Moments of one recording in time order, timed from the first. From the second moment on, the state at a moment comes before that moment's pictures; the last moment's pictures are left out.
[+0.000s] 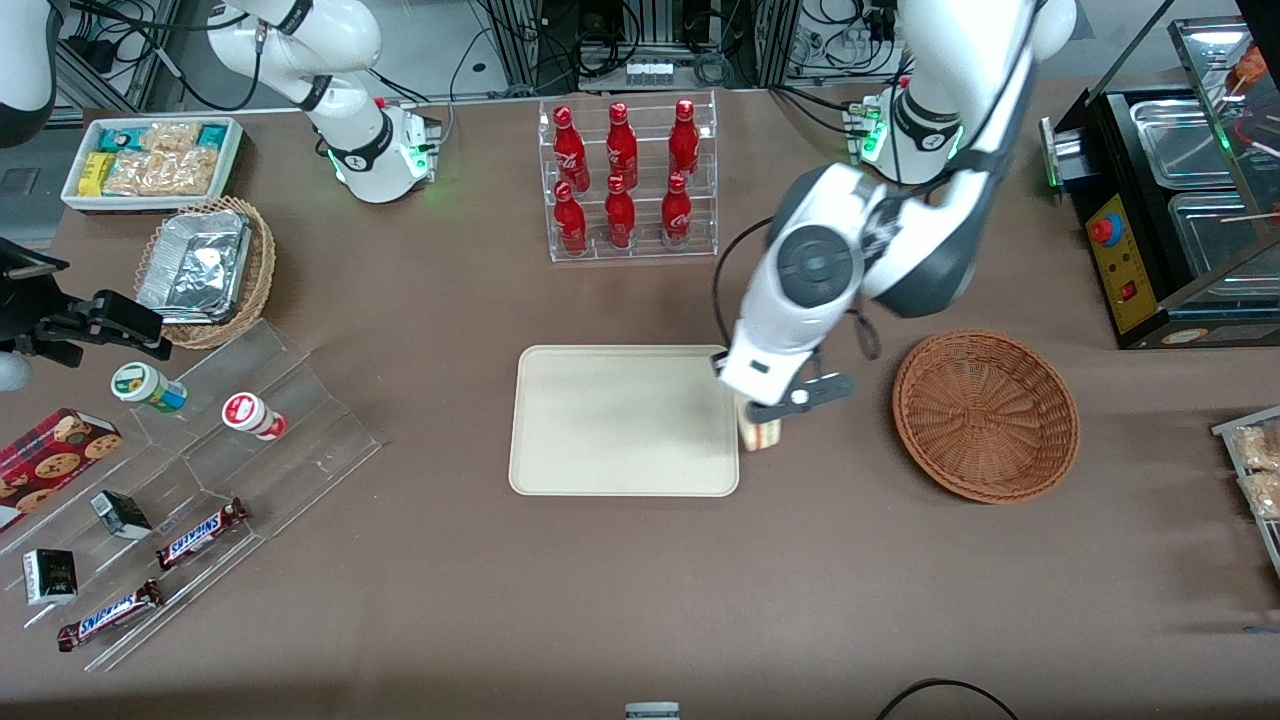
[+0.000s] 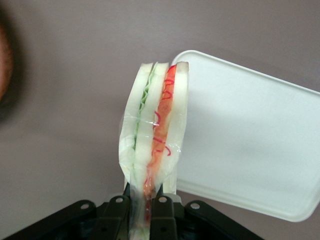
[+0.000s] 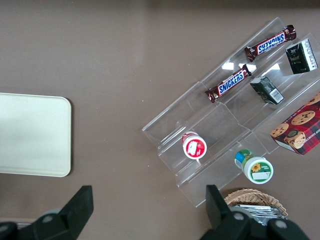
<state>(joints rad) -0.59 0.46 -0.03 -1.53 -0.05 1.91 -0.86</state>
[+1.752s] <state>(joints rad) -0.70 0.65 -0.02 -1.47 0.04 2.10 -0.90</state>
